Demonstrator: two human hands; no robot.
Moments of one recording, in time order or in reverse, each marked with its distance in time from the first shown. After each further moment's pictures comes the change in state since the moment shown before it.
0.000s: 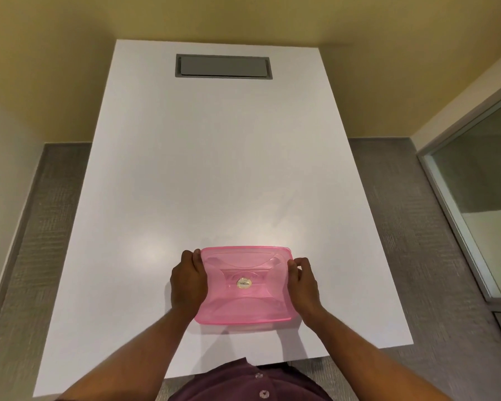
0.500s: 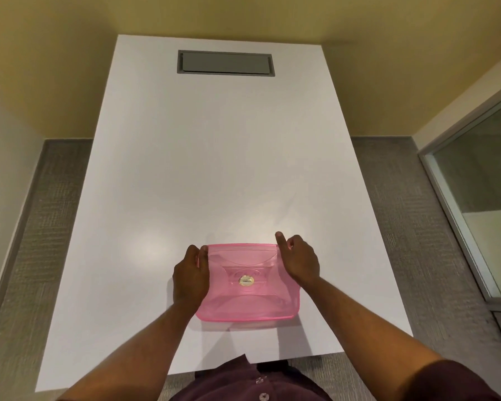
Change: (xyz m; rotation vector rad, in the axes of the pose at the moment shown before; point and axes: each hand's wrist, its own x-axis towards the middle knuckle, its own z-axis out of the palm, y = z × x) left_hand 0.000 -0.001 -0.006 -0.039 -0.044 0.063; right_hand 0.044 -0.046 0.000 -0.268 0.008 -0.069
